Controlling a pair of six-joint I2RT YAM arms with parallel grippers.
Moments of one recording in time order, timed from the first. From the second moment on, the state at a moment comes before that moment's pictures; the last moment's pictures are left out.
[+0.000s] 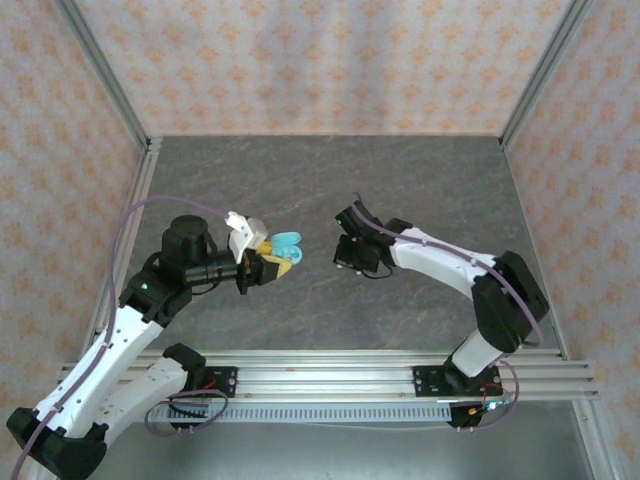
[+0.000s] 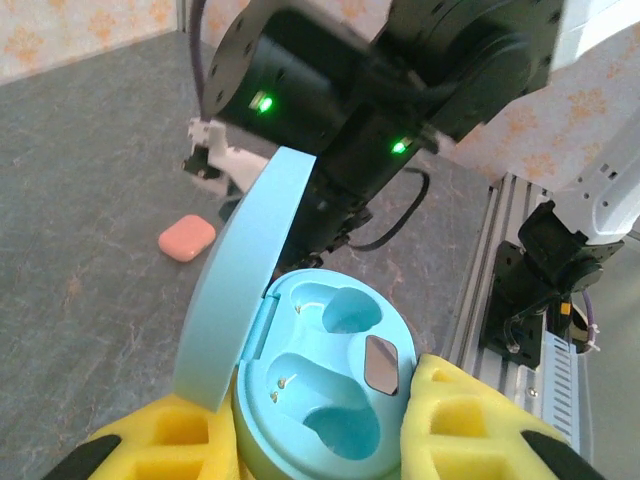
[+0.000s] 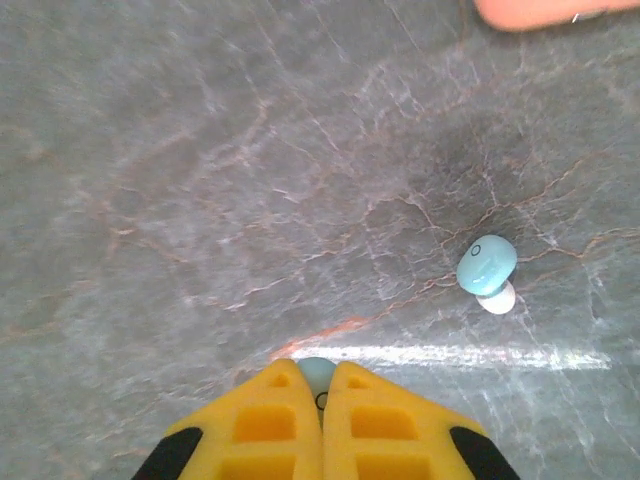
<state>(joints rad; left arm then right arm) -0.42 0.78 0.83 -0.48 0.65 0.03 0.72 1.57 1.10 -0.63 -0.03 0.92</state>
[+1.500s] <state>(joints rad) -0.43 0.89 0.76 -0.20 0.65 0.03 1.05 1.41 1.59 -0.87 0.12 0.86</state>
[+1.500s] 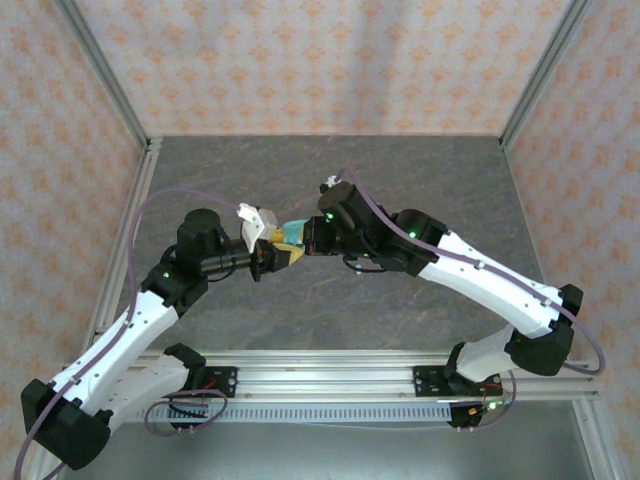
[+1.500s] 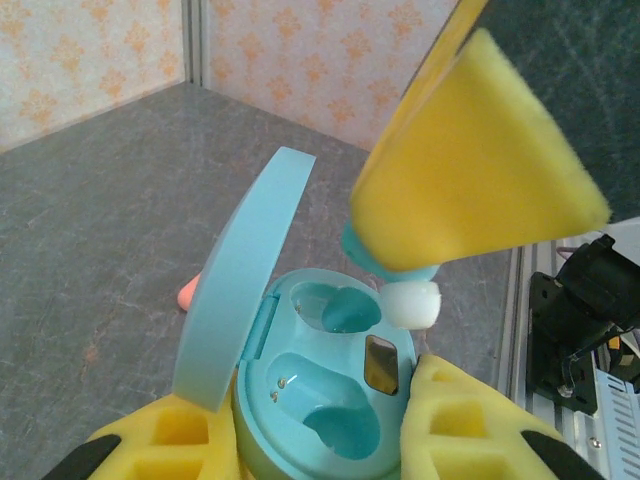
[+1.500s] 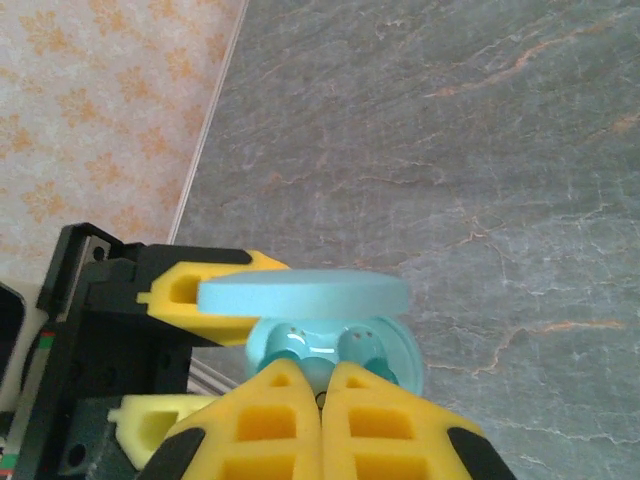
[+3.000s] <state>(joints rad) -0.44 0.89 0.76 -0.20 0.65 0.03 1.07 1.48 1.62 -0.85 0.10 0.84</state>
